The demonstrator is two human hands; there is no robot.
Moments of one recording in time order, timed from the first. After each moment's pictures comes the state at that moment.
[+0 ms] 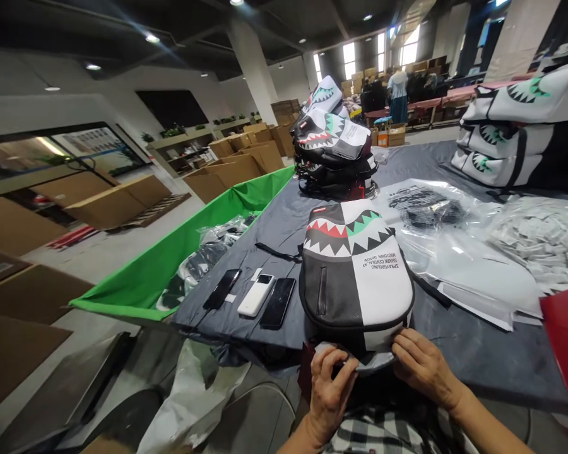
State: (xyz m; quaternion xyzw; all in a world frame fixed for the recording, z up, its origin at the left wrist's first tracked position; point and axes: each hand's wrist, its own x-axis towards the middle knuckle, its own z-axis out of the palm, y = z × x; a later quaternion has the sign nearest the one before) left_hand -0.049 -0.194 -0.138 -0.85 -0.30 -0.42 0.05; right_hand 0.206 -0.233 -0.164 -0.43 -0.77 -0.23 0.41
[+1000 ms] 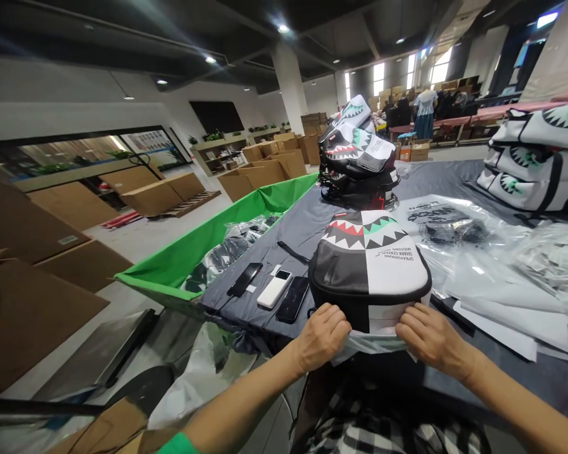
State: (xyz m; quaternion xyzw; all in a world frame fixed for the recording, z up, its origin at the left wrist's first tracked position) left_hand -0.047 -0.117 -0.029 -0.92 -0.09 -0.31 0.23; right_hand 0.216 -0.186 -0.056 -0.30 -0.84 -0.26 0.38
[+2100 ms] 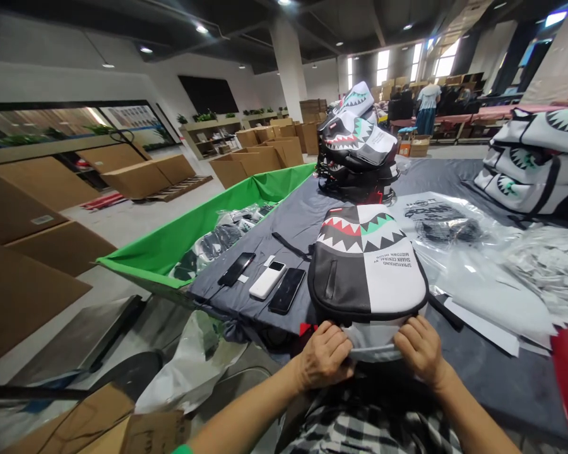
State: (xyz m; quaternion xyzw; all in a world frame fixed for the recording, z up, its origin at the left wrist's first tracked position) left_hand -0.054 -0.133 -0.098 -0.91 -0.08 -0.36 0.18; right_hand 0.199 -0.201 -0.101 -0.36 -0.77 -0.29 0.44
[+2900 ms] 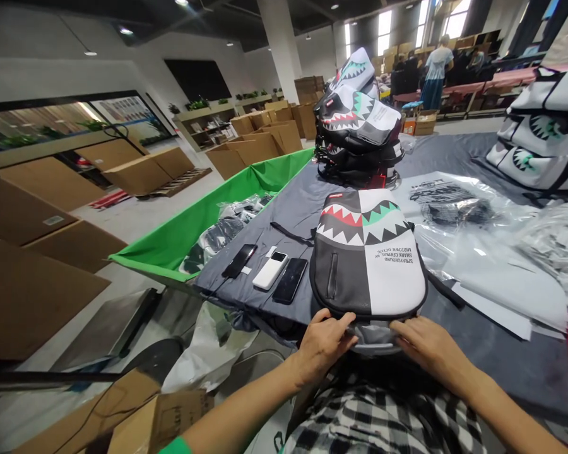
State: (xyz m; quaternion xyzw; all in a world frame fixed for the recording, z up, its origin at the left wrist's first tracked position) left_hand -0.064 -0.150 -0.095 -0.92 -0.24 -0.30 0.09; right_hand 0.213 -0.223 -0.110 -0.43 -0.82 -0.04 0.37
